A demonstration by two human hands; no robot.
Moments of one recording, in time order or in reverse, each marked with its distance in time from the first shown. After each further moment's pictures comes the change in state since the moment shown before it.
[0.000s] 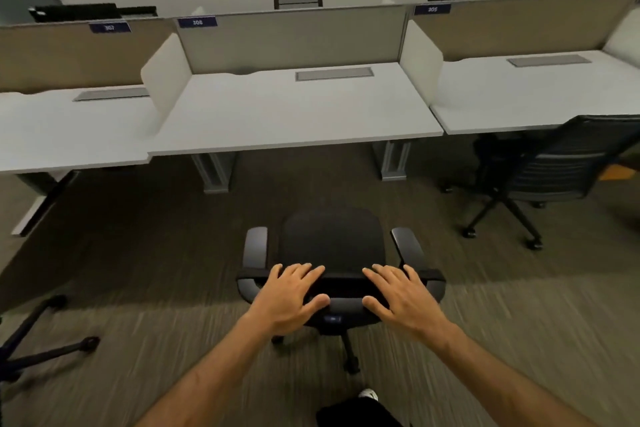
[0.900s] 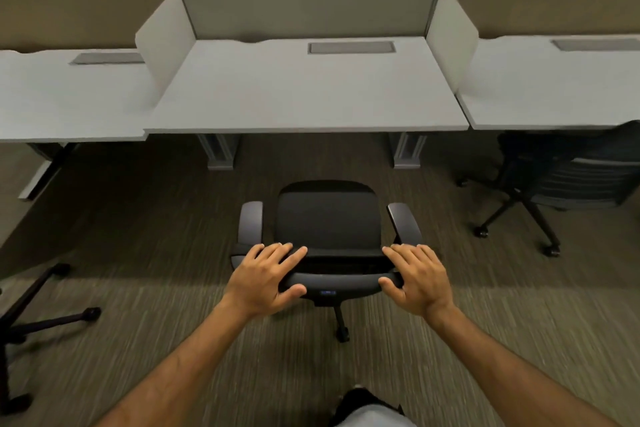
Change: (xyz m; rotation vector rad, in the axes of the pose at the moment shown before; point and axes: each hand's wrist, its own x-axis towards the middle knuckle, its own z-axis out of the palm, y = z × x) left_hand 0.057 -0.056 -0.023 0.135 0.279 0.086; right_hand 0.095 0.078 -0.011 -0.071 0.368 -0.105
